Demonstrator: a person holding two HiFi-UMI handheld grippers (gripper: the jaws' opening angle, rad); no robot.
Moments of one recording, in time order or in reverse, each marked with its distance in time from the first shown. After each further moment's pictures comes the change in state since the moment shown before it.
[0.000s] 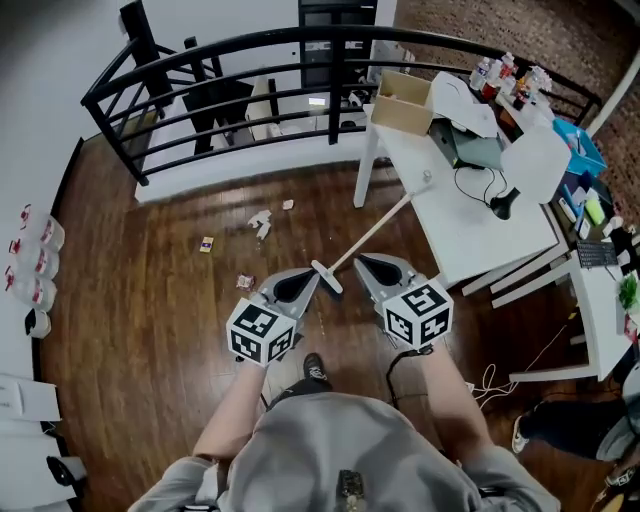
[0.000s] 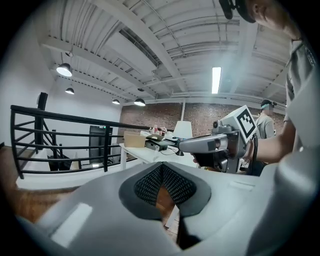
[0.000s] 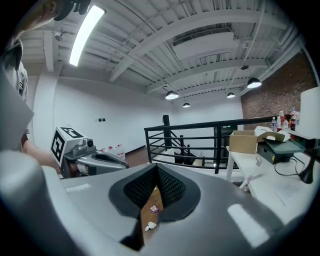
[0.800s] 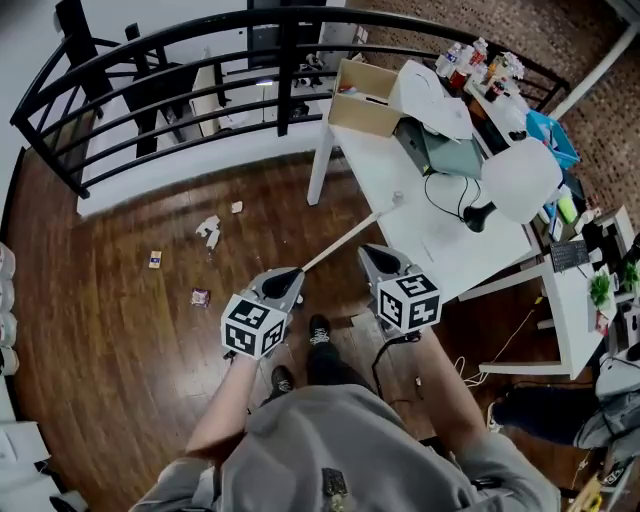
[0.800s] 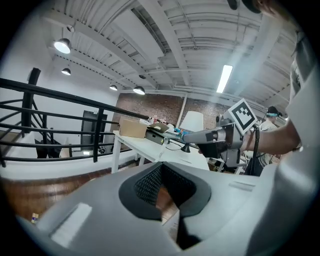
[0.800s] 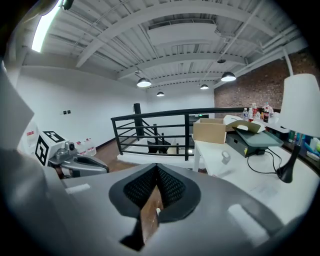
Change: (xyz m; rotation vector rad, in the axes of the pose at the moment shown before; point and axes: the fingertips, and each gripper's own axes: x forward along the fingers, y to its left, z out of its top) left arm 0.165 0.081 -0.022 -0.094 0.098 -0.095; right arm 0.053 -0.200 -0.021 0.121 0.139 -0.304
